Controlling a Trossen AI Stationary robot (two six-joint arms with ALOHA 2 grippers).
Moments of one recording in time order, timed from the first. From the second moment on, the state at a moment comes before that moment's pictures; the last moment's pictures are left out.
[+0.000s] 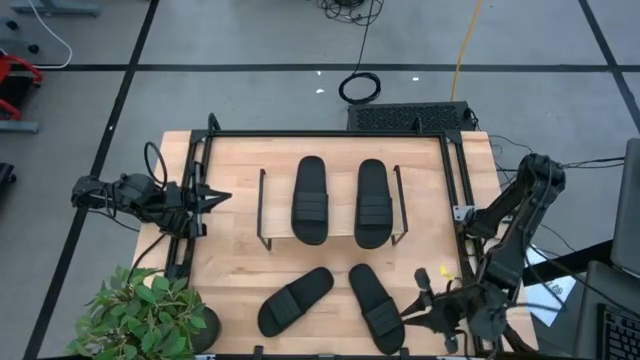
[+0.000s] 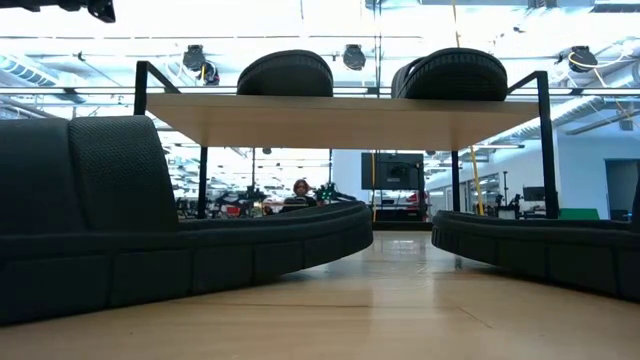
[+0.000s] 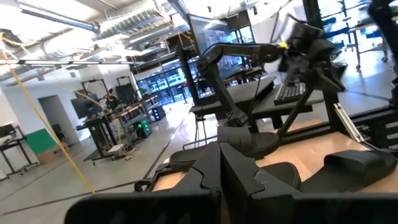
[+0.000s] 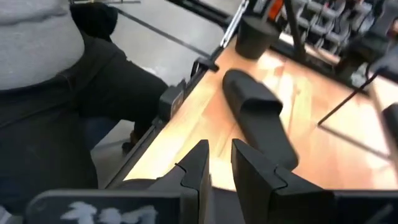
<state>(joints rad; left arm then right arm) -0.25 0.20 0.42 -0.06 -0.27 0.35 1.05 1.31 0.96 -0.27 0.63 0.16</state>
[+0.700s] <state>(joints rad) -0.25 0.20 0.42 -0.08 -0.32 0.30 1.13 1.57 0.96 -0.07 0.79 0.40</state>
